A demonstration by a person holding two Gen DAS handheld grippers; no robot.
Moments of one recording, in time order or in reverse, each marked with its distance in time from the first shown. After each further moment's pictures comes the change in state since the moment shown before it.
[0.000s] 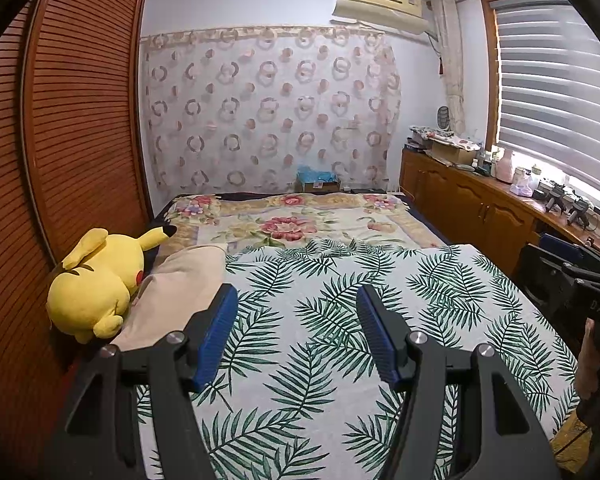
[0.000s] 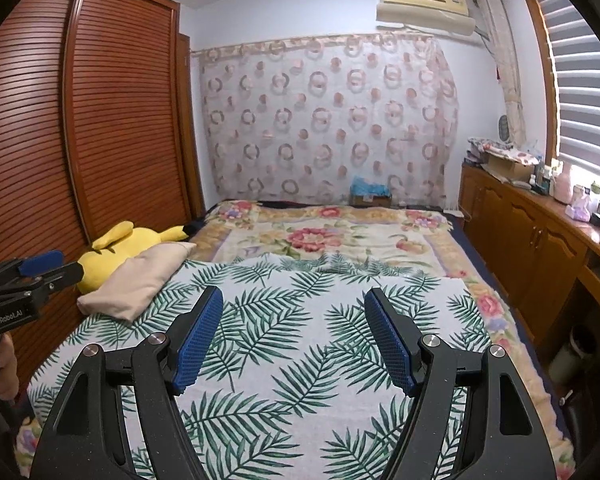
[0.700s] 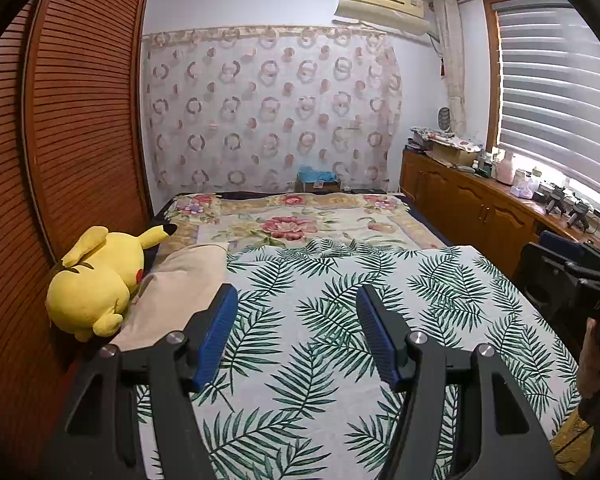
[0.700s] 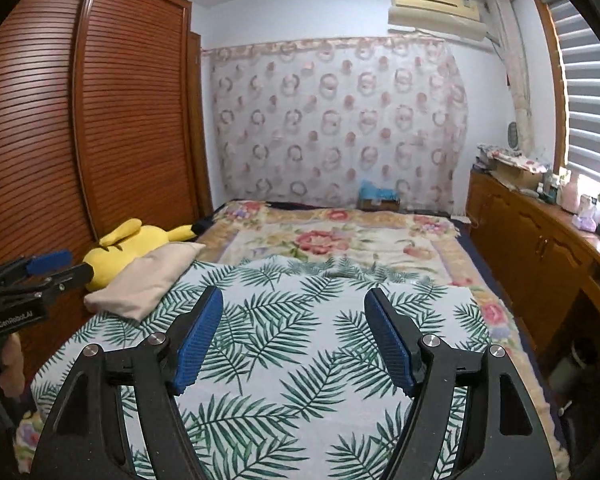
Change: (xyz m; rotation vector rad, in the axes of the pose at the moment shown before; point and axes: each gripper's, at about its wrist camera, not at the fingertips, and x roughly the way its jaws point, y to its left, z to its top) left arm 0.000 0.004 0.000 -0.003 0.001 0.000; right arm -0.002 0.007 0.004 -0.028 -0.003 0.023
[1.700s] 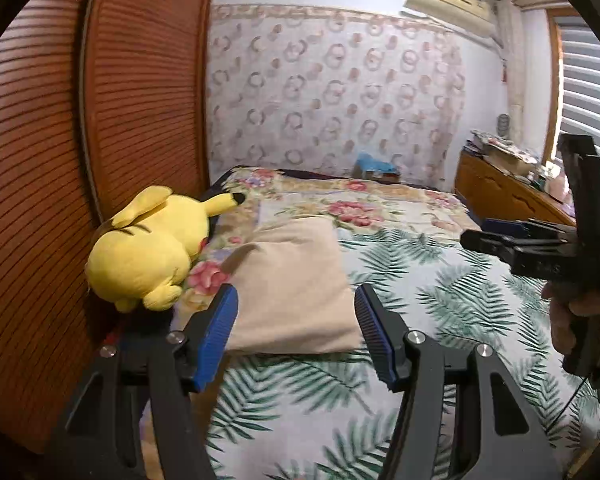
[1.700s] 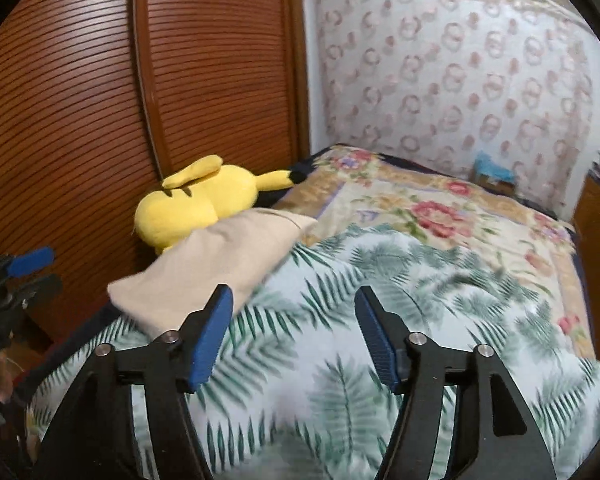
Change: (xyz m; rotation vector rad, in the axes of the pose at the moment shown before) left arm 0.033 0.124 -0.028 -0.105 0.050 0.135; right arm 0.206 0.115 0.034 -0.176 0.221 0.335
